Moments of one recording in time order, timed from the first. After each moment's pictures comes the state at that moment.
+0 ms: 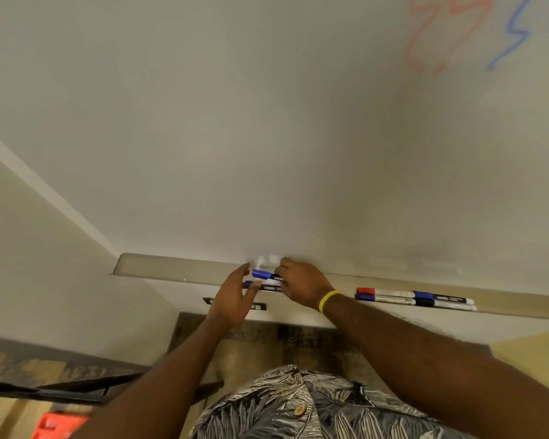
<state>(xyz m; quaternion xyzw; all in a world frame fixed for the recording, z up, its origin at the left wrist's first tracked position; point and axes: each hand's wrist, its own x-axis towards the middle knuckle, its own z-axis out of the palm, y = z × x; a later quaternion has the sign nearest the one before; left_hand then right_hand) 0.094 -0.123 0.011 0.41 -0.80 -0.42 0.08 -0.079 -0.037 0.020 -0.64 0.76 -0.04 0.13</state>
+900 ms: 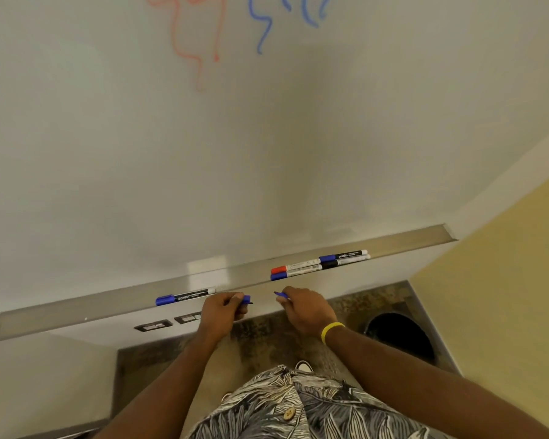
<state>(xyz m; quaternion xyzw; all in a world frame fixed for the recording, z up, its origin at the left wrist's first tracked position) 0.000 -0.012 -0.007 0.42 -0.67 -0.62 0.02 -0.119 0.164 0.011 -0.37 0.89 -0.15 0.22</state>
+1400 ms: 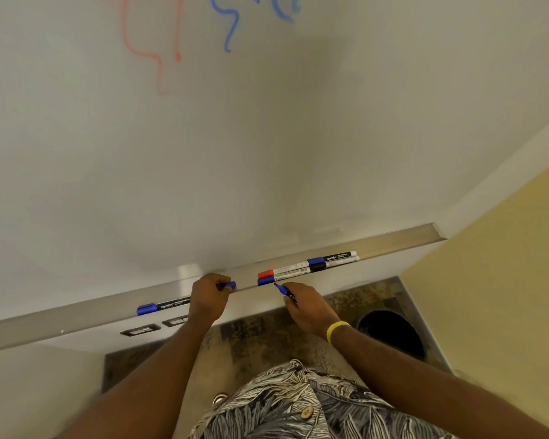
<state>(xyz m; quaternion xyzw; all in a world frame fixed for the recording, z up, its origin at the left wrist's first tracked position) -0.053 -0.037 -0.021 0.38 -0.83 -0.41 0.02 -0.148 0.185 0.012 -0.30 0.88 -0.26 0.26</state>
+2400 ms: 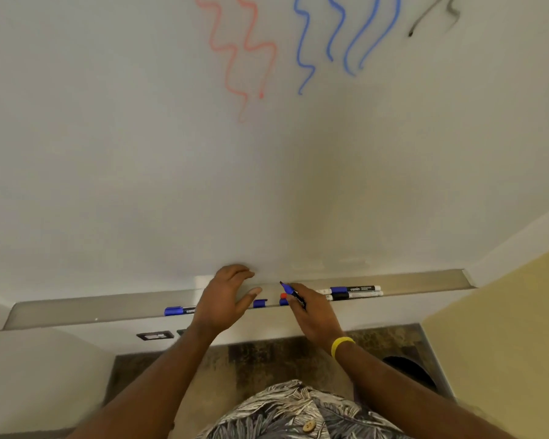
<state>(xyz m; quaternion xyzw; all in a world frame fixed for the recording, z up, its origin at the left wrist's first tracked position) -0.024 -0.050 0.038 0.17 -0.94 -0.25 0.17 -0.142 0.143 0.036 -0.32 0.86 -0.36 0.19</state>
